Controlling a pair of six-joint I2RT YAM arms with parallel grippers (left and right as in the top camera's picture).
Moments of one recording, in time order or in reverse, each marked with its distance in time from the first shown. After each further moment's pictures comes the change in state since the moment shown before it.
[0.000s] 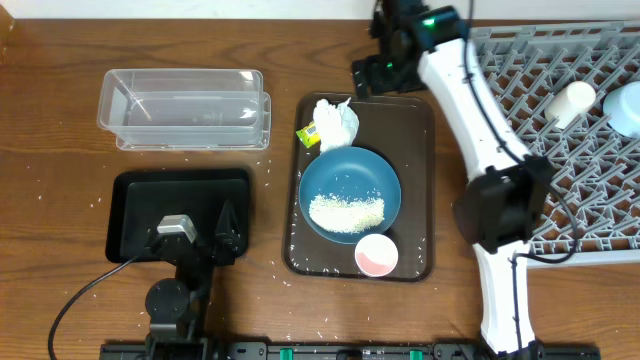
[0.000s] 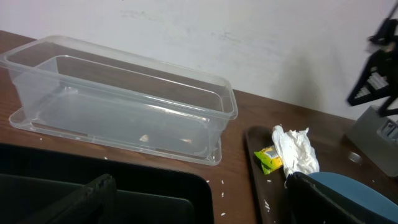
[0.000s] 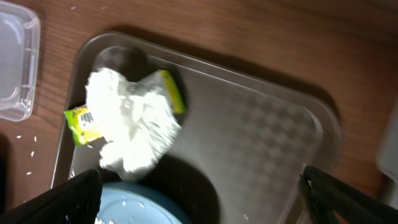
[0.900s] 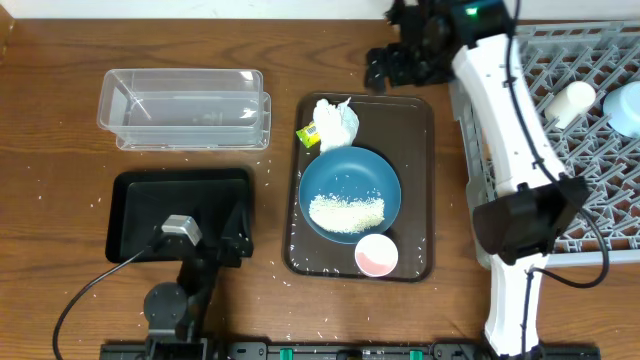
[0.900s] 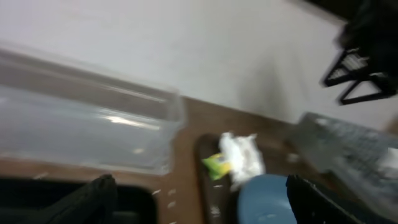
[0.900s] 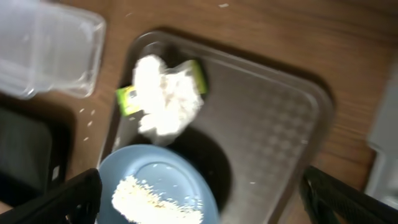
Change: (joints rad) left arm 0.000 0.000 -0.006 0.101 0.176 -0.087; right arm -0.064 -0.111 0.016 -0.084 -0.156 -0.051
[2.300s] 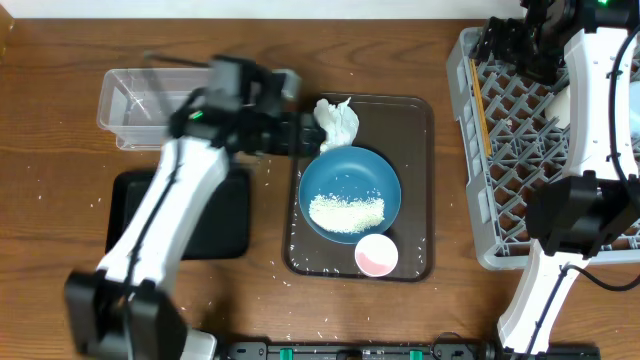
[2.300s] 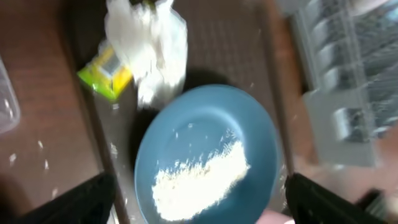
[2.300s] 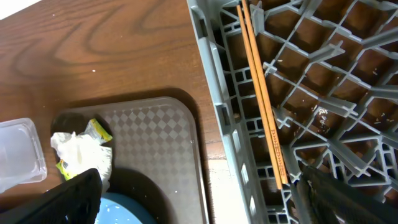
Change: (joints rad) left arm -0.244 1.632 1.389 -0.826 0.253 0.219; right arm -0.355 0.000 0.000 -0.001 0.001 0.128
